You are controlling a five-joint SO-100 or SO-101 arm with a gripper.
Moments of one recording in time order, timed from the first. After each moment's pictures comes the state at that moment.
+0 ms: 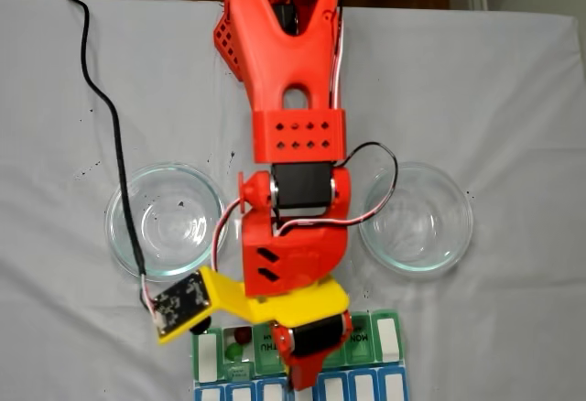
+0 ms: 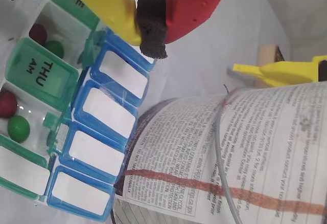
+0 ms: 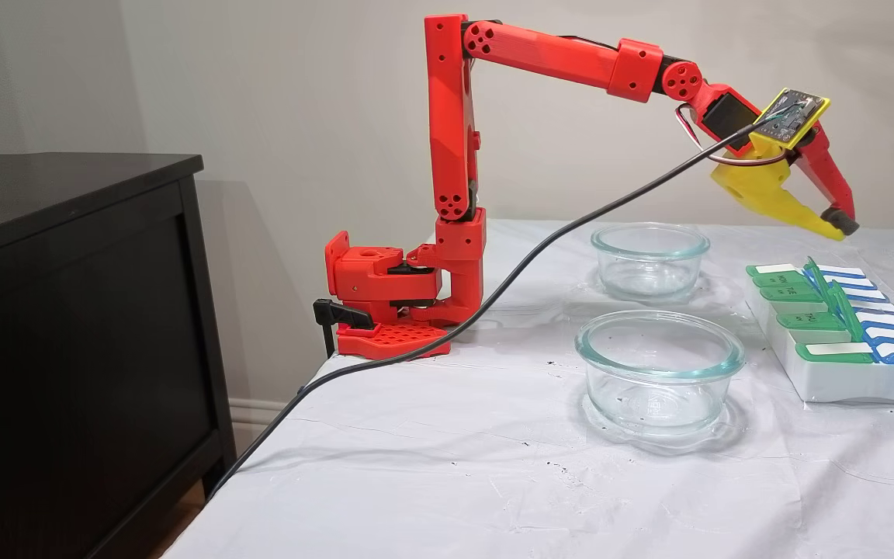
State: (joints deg) arm -4.0 112.5 112.1 20.5 -20.7
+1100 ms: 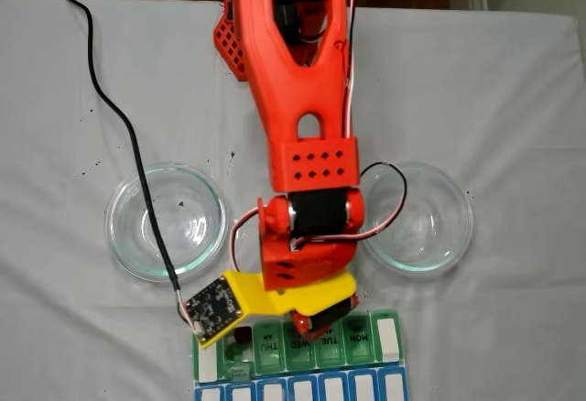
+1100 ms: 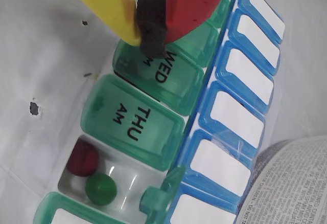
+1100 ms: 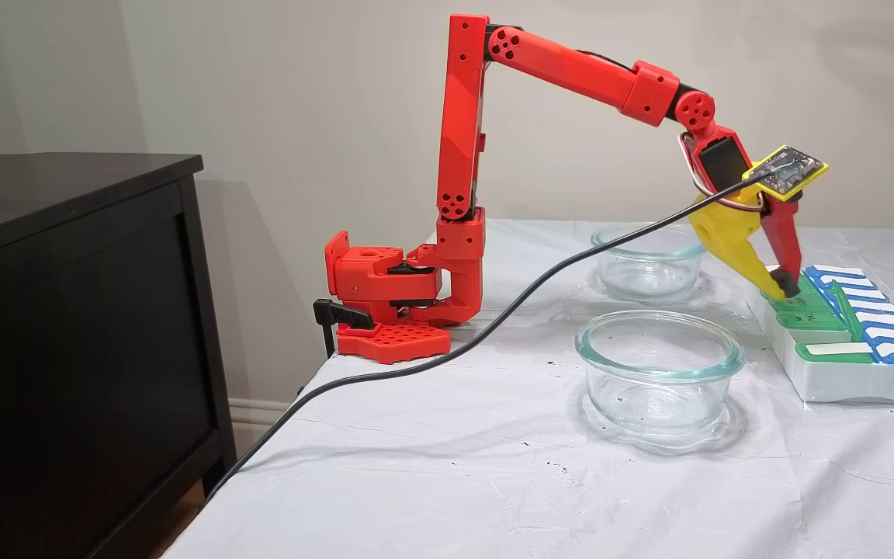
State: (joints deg) arm -6.9 104.4 108.9 38.9 -24.7
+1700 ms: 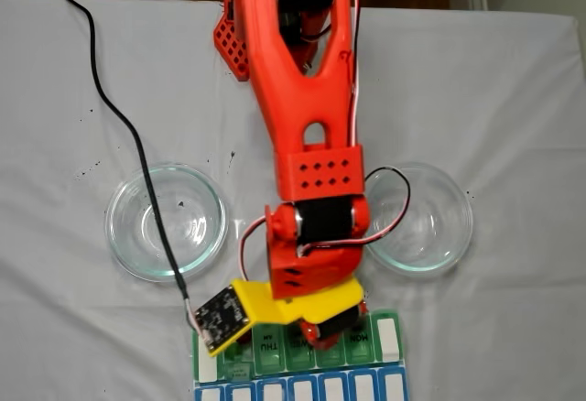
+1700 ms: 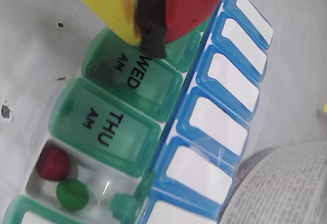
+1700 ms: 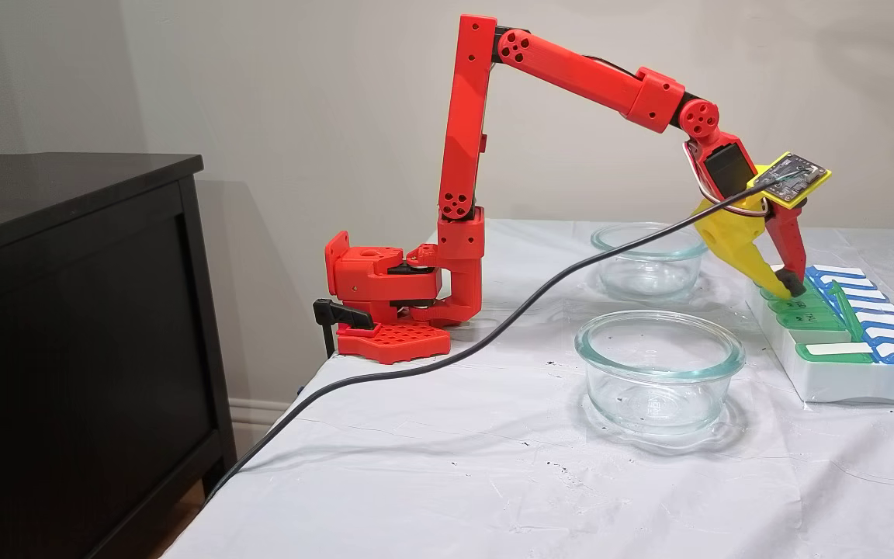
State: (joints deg) arm -5.4 104.2 109.1 30.5 -22.8
